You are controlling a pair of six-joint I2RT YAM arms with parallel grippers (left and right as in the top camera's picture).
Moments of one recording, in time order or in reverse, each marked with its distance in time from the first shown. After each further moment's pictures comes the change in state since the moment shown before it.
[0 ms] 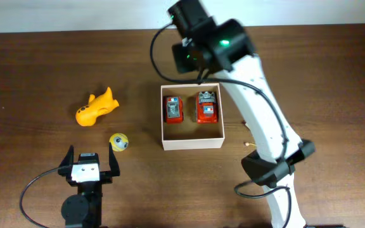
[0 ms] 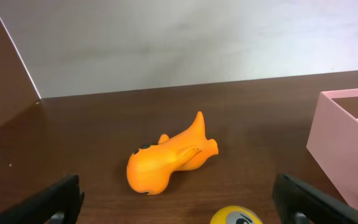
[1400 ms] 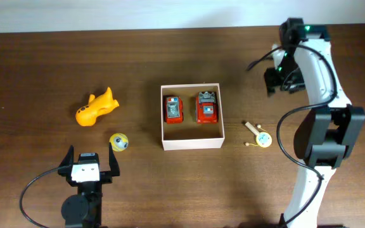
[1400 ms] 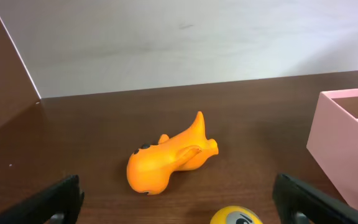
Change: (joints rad) left arm 0.000 0.000 0.000 0.000 0.000 0.000; right arm -0.622 -0.003 -0.758 0.105 -0.125 -0.360
